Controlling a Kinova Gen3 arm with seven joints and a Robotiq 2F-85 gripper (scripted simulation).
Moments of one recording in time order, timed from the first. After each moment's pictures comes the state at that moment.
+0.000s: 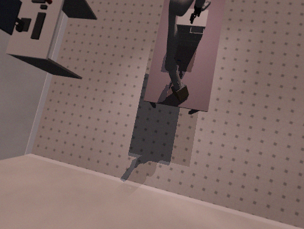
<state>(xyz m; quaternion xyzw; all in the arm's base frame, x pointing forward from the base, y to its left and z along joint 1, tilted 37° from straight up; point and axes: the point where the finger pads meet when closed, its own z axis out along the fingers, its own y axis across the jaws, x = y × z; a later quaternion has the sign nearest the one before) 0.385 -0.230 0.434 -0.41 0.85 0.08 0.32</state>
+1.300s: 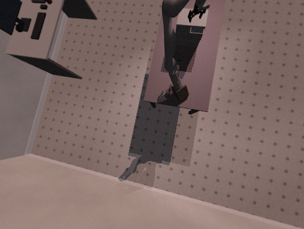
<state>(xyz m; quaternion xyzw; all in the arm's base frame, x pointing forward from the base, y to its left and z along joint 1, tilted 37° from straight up) 0.324 -0.236 0.451 -0.20 0.92 0.16 0.28</state>
